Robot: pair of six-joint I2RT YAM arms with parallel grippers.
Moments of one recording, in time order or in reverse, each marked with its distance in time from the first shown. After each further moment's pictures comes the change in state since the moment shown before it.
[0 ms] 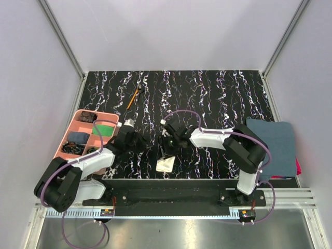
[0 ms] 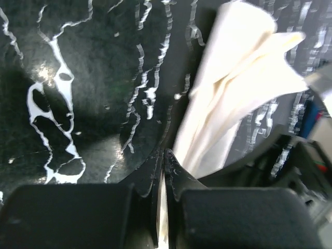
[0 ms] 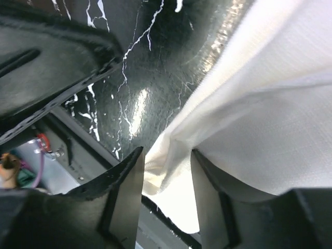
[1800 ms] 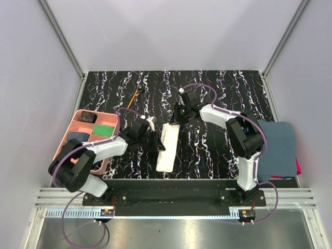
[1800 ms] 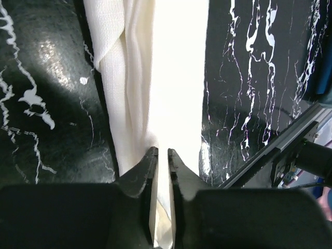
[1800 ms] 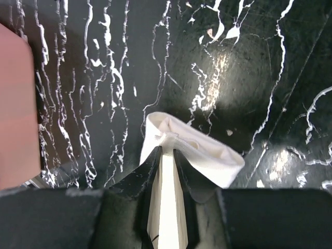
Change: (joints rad) left arm -0.098 0.240 0.222 -0.080 0.236 0.280; right arm -0.340 0.129 0.274 -0.019 0.043 -0.091
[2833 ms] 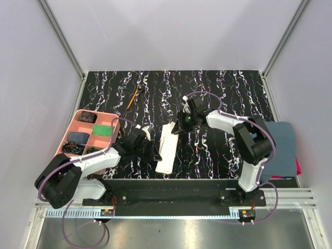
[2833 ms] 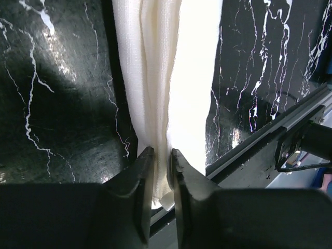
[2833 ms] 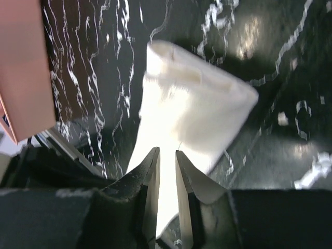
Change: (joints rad) left arm -0.071 -0.217 -0.141 -0.090 -0.059 -0.082; right arm -0.019 -0.148 -0.205 -0.007 -0.170 0.009
